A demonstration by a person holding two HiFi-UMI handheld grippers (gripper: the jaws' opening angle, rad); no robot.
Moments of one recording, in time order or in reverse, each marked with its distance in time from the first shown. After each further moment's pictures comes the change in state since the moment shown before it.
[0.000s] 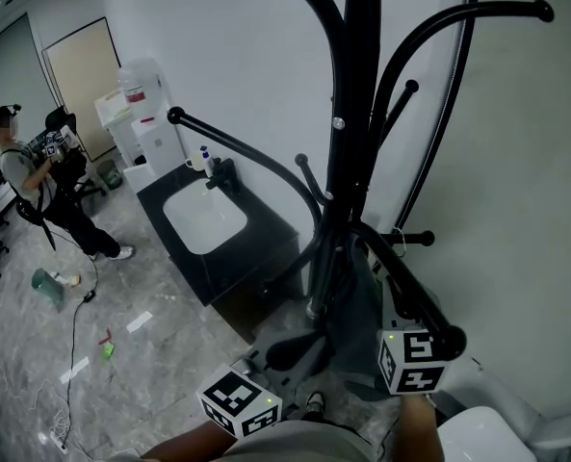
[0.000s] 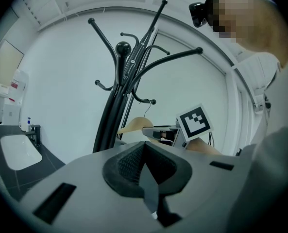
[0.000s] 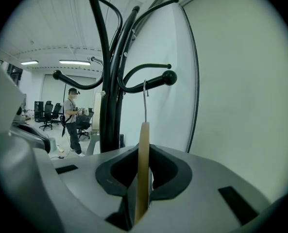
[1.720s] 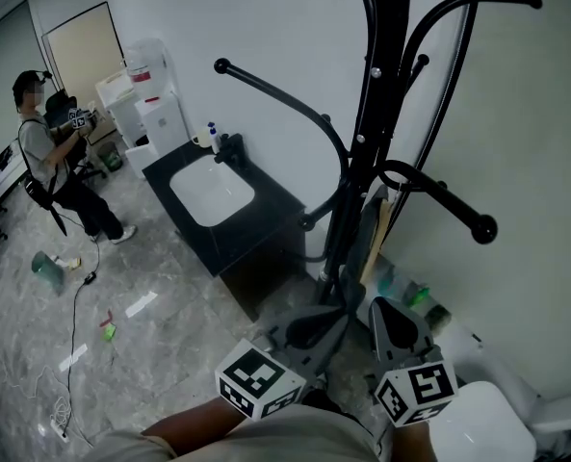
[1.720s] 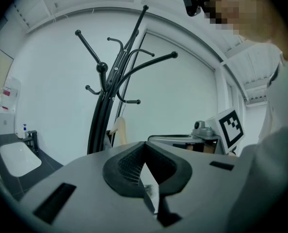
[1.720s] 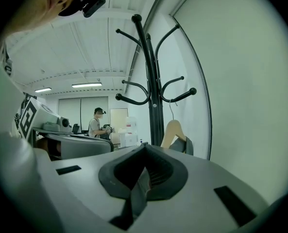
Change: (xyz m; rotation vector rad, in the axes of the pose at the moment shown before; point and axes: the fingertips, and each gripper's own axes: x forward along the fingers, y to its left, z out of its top) left arm -0.041 -0.041 -0.007 0.075 0.030 -0.071; right arm -0.106 0.107 -0.010 0.146 -0.131 0.229
